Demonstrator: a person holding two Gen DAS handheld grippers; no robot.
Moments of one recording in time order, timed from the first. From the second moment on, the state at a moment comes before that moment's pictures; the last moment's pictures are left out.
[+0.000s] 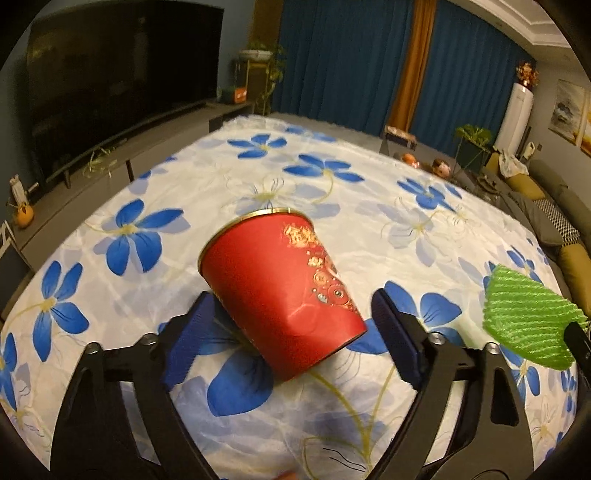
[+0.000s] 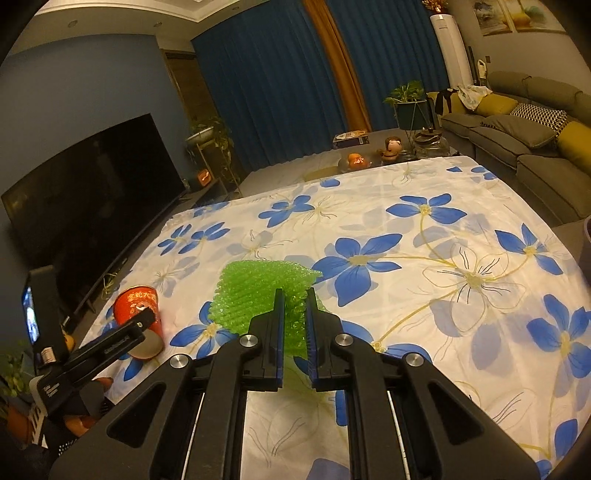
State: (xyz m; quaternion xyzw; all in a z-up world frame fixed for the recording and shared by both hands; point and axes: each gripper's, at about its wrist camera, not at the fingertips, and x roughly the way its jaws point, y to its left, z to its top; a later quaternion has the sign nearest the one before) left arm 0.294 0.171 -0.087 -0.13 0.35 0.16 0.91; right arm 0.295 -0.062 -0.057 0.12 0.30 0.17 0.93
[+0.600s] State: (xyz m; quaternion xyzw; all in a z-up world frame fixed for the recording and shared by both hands) left arm 0.281 0.159 -0.082 -0.12 0.34 0.11 0.93; right arm 0.290 -0.058 -0.056 0.11 0.30 0.17 0.93
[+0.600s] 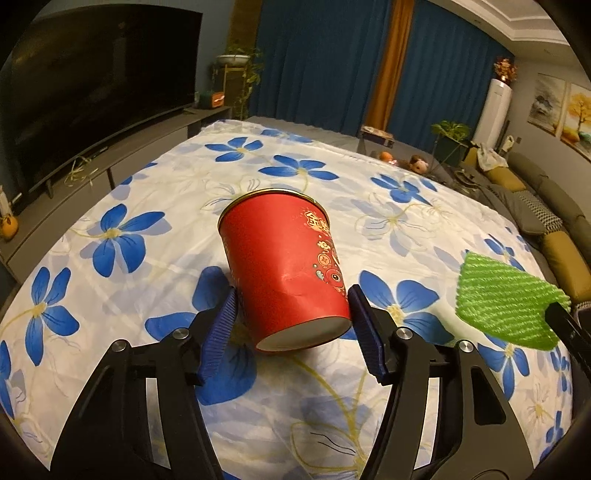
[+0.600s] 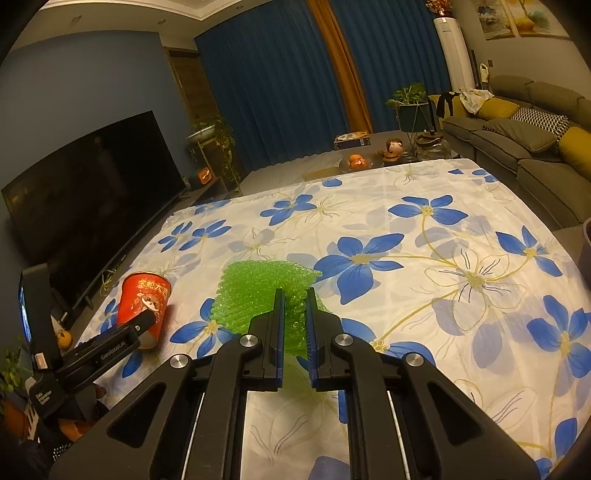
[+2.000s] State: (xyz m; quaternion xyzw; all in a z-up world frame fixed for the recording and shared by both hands) left arm 0.209 -0.120 -0.005 -0.02 0.26 -0.18 0.95; right arm 0.169 -0.275 0.000 0.12 0.20 0.00 0.97
